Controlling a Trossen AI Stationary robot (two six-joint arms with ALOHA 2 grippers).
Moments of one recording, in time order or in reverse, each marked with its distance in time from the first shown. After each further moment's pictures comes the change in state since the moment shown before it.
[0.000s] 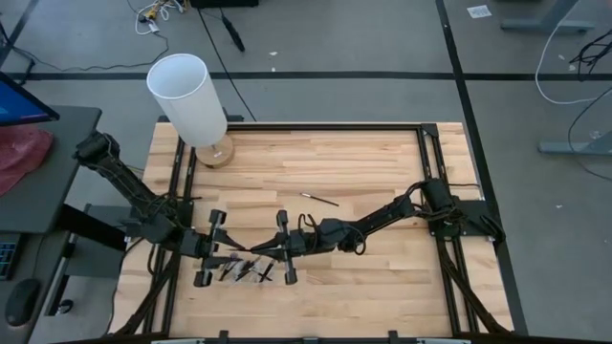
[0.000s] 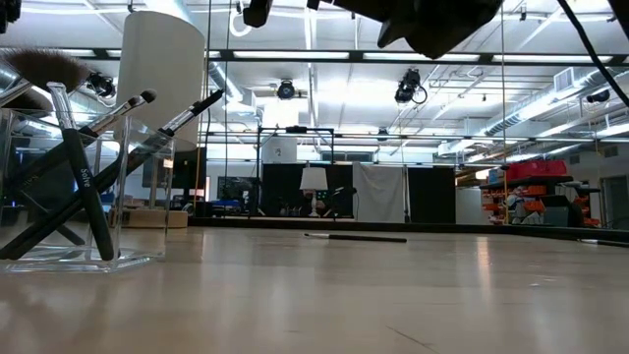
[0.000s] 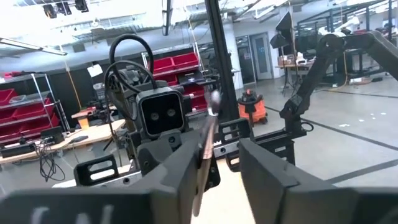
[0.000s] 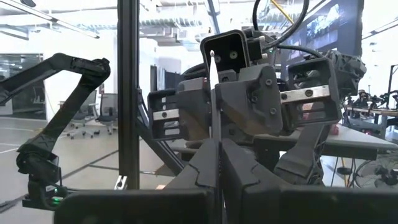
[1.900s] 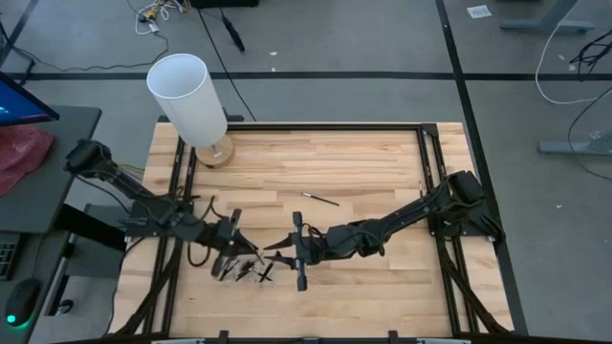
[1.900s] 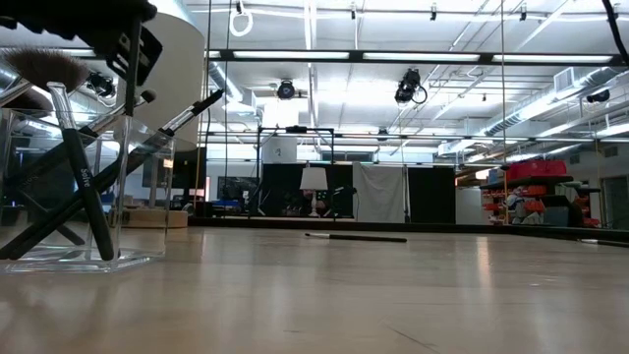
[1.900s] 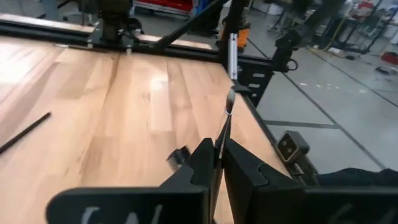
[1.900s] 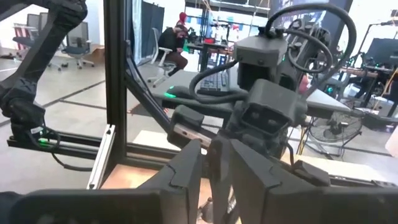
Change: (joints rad) left arm 0.252 -0.002 -0.009 -0.447 0.299 -0.612; right arm 0.097 -0.239 -0.001 -0.522 0.201 -0.069
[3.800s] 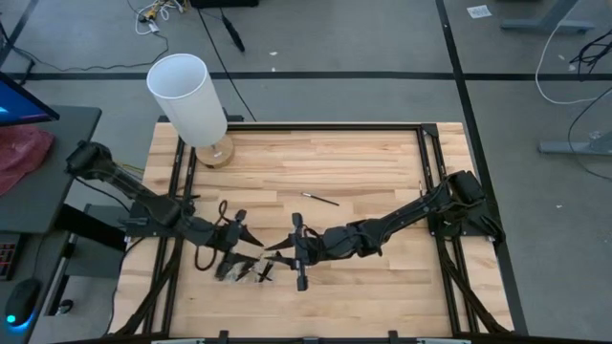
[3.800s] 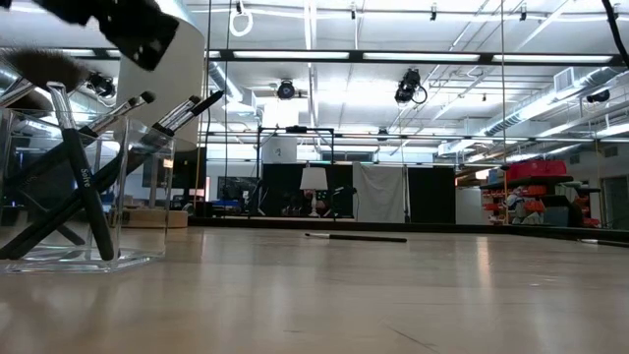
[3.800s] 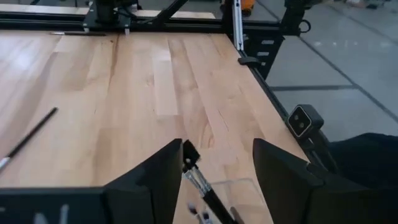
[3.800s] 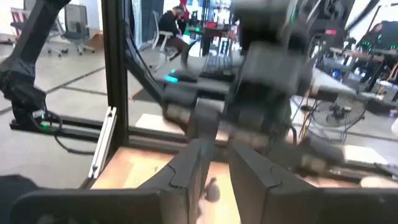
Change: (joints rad) left arm 0.024 0.079 0.149 -0.218 0.035 0.068; right arm -0.002 0.000 0.000 -0.064 0.000 0.026
